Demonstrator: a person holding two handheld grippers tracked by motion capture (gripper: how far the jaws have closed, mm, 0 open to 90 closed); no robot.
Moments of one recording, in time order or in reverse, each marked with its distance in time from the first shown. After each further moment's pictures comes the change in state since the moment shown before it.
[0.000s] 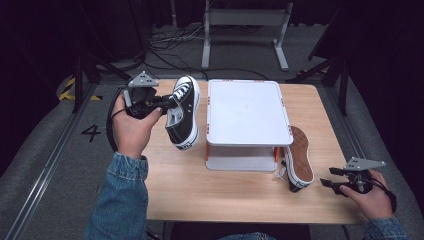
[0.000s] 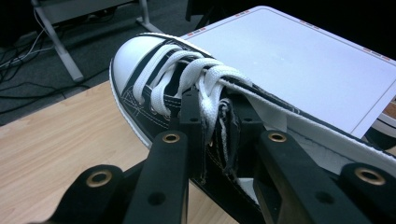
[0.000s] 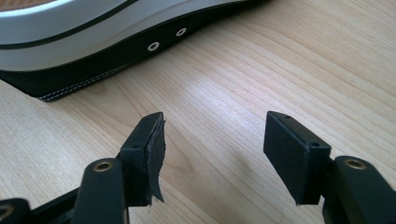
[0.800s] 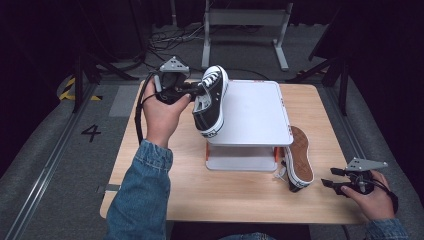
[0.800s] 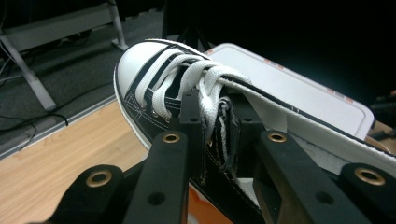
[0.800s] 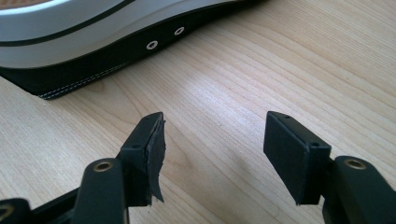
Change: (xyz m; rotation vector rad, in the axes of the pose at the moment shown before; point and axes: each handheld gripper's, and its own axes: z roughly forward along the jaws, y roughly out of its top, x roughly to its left) left arm -0.031 0.044 0.042 -0.071 -0.085 0.028; right arm -0.001 -0.002 -0.003 -0.004 -0.003 0.003
